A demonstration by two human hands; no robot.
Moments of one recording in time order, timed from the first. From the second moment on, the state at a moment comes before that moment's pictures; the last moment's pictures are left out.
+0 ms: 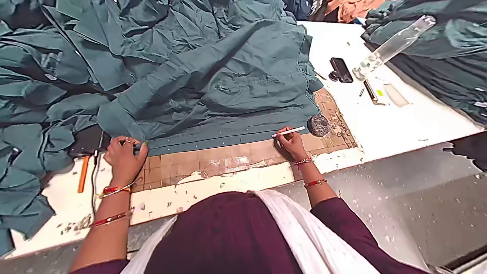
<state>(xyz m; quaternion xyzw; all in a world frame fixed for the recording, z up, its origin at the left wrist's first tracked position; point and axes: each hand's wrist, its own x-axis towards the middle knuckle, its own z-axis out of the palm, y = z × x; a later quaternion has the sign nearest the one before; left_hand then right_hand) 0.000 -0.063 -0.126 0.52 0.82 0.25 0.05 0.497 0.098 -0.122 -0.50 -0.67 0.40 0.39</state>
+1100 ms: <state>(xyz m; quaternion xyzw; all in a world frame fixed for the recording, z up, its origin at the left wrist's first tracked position) 0.004 -0.063 -0.128 0.53 0.81 0.26 0.02 0.562 0.111 -0.114 -0.60 -0.67 0.25 0.36</state>
